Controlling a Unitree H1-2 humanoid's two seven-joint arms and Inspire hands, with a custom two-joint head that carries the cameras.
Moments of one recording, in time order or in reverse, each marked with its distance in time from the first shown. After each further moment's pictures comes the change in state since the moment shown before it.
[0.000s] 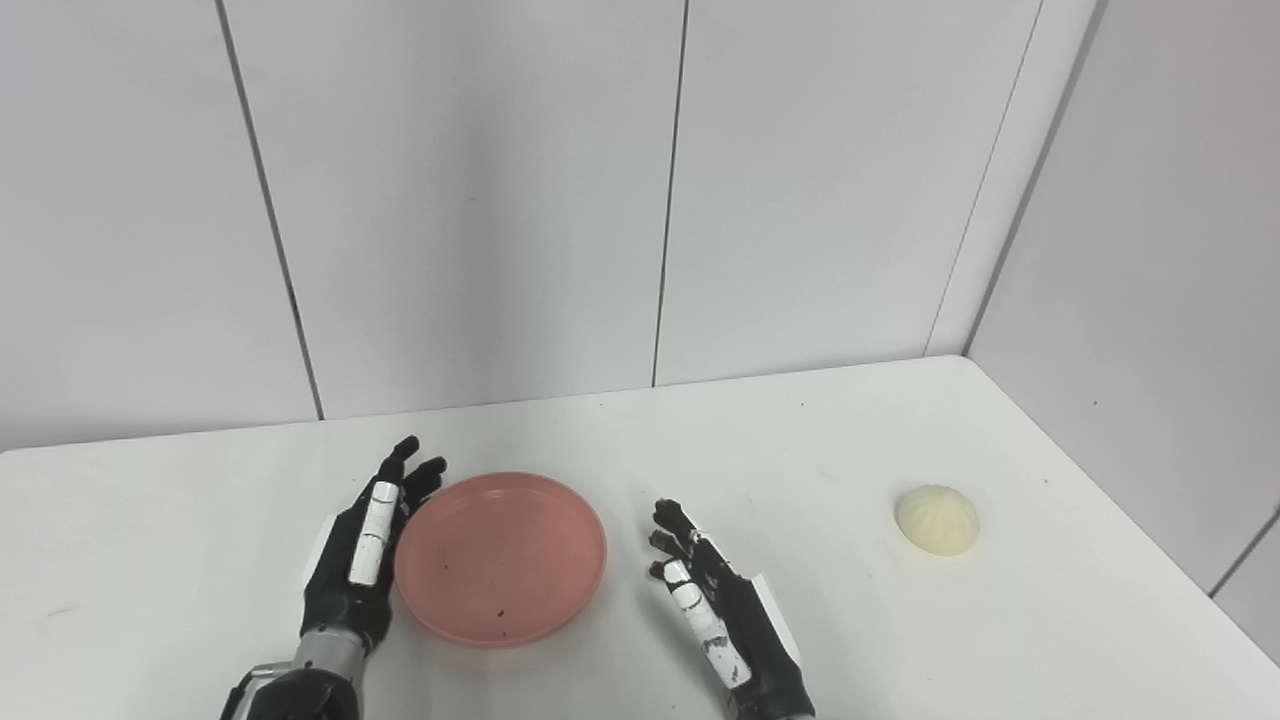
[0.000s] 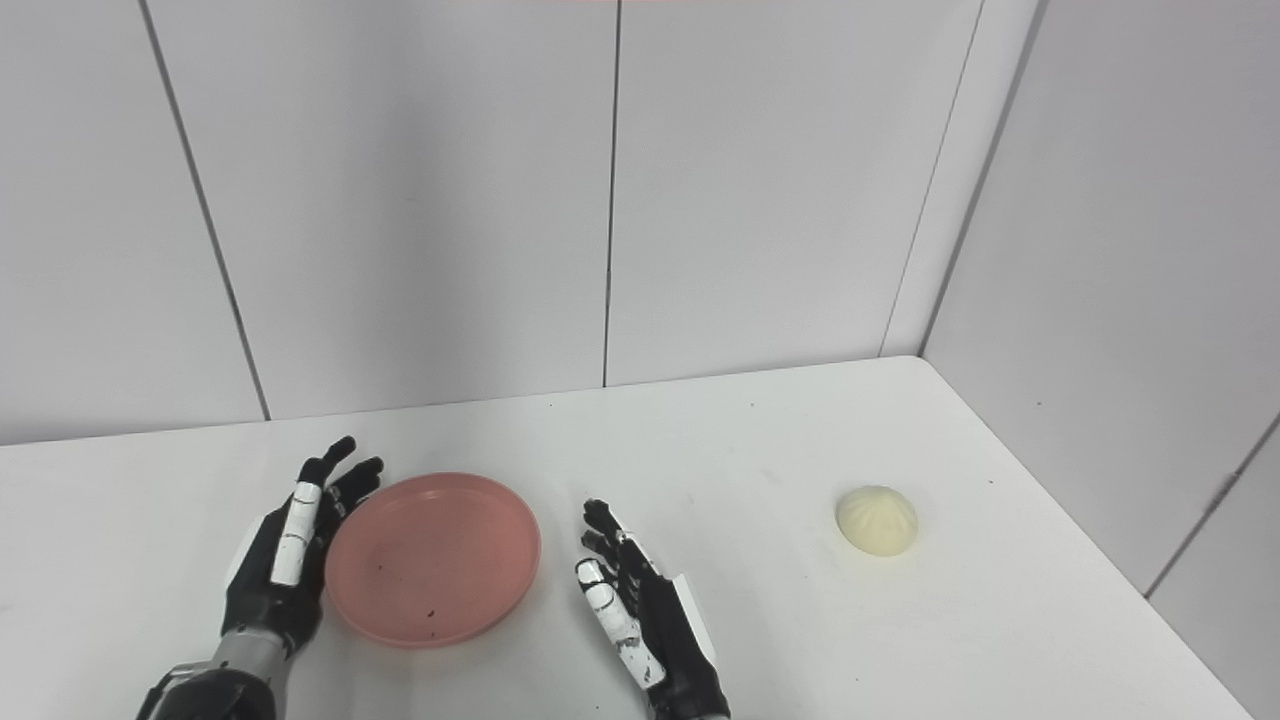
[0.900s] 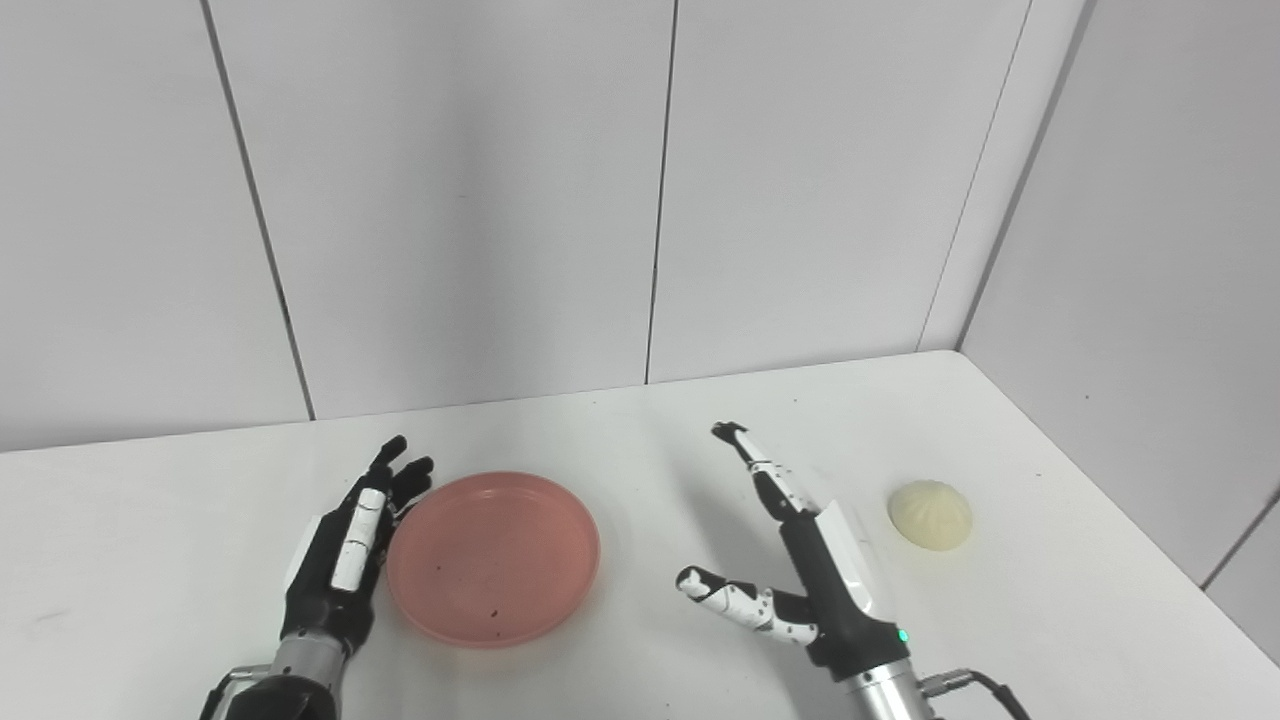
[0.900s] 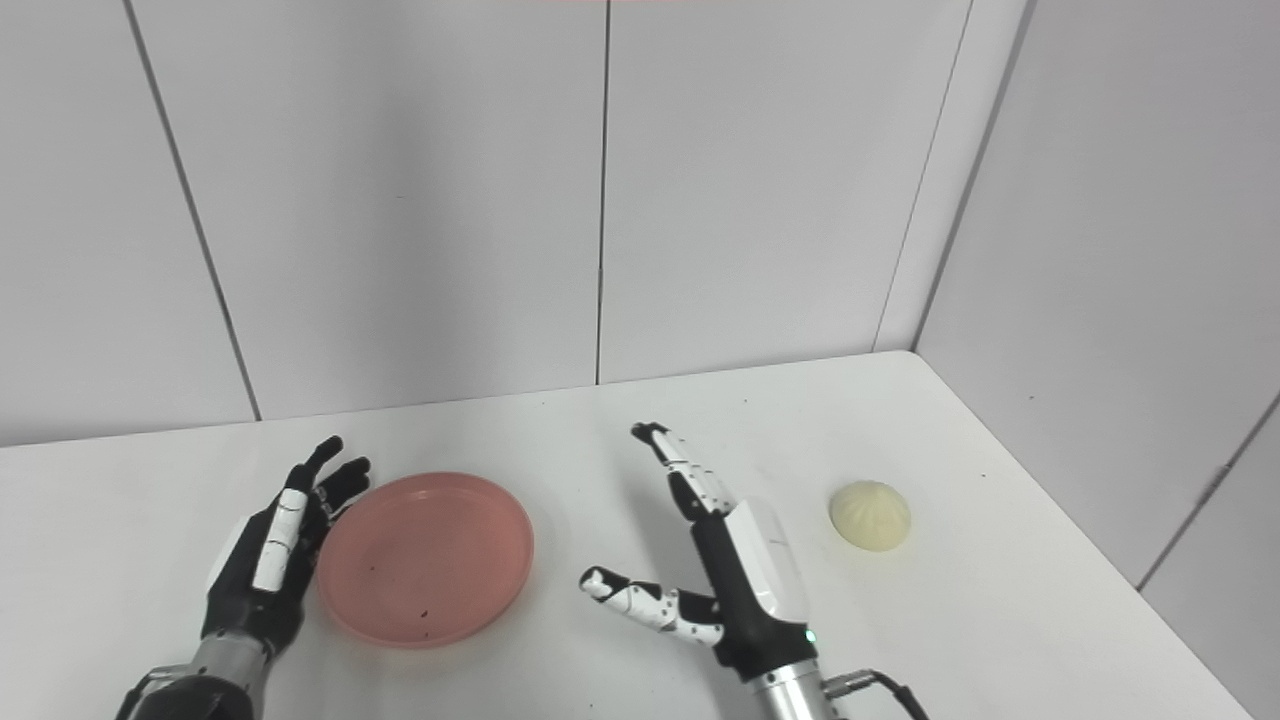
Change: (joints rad) left arm -0.015 0.026 0.010 0.052 -0.011 -0.071 -0.050; right arm -0.011 -0.187 -0.096 -0.252 -0.468 0.028 -0.017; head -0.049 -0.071
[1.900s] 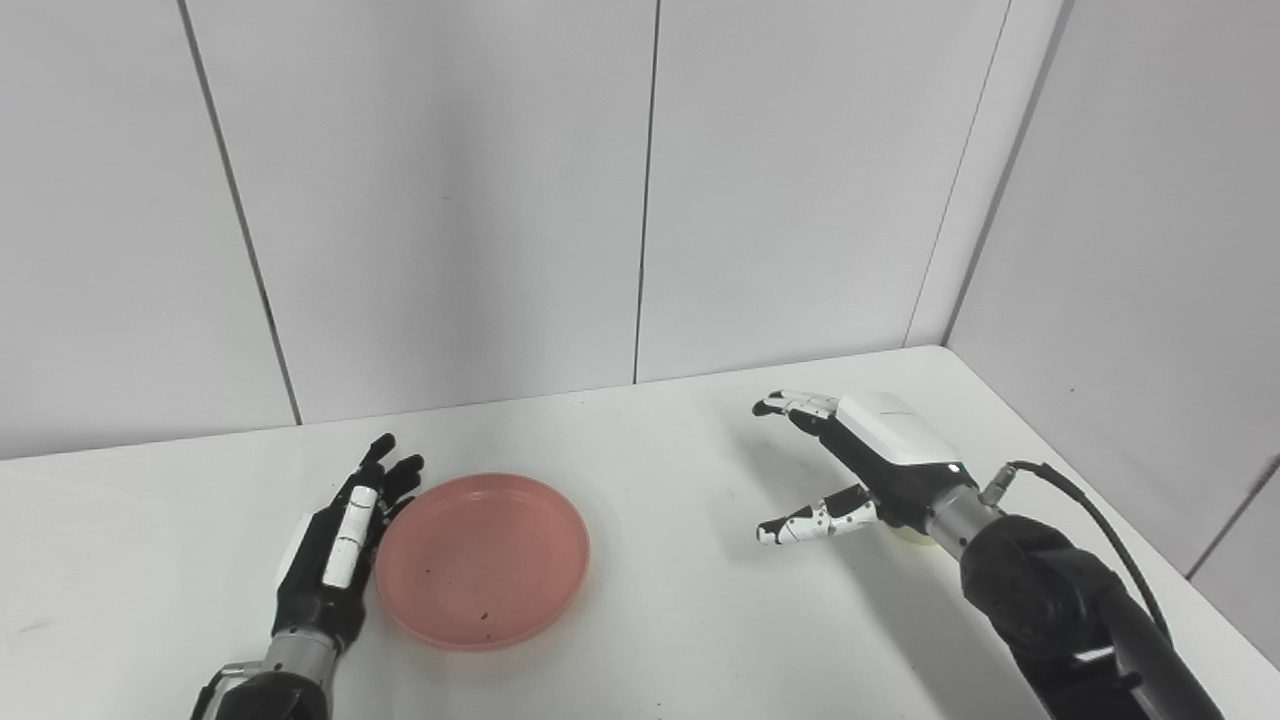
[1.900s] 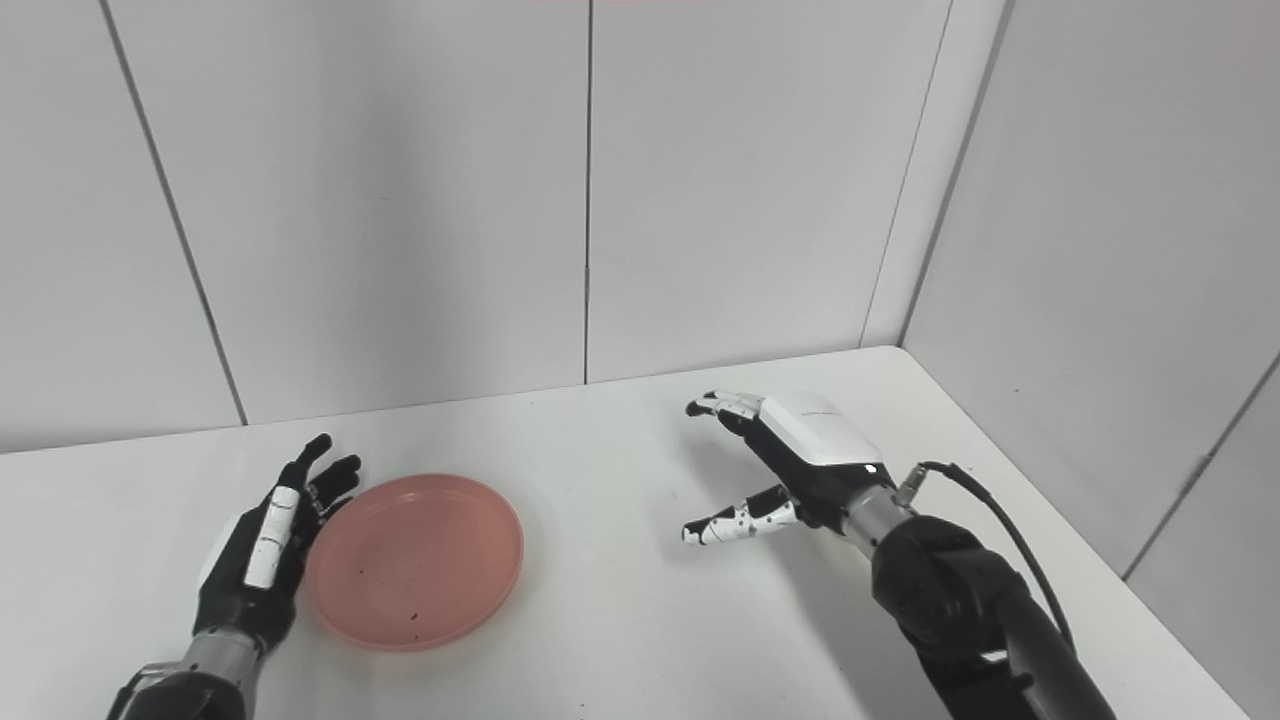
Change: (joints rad) left arm -0.031 0.003 0.005 0.054 -0.002 -0.026 -0.019; right arm -0.256 -0.454 0.054 0.094 -0.125 0.316 0.430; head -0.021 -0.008
